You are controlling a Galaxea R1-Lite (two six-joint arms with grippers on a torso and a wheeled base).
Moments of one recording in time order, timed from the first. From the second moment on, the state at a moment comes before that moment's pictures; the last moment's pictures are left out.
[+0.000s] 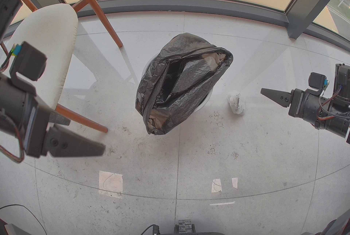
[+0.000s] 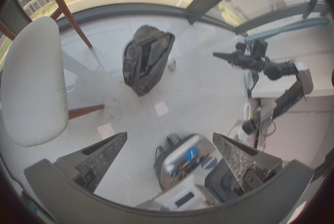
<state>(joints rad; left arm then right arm) -0.69 1.38 -1.55 0.92 -0.03 -0.14 0.33 1.46 -0.71 -0.51 0.16 0.34</state>
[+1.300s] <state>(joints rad) -0.38 2.03 -1.13 -0.86 -0.14 0.20 0.27 1.41 -0.61 -0.50 0.16 0.34</state>
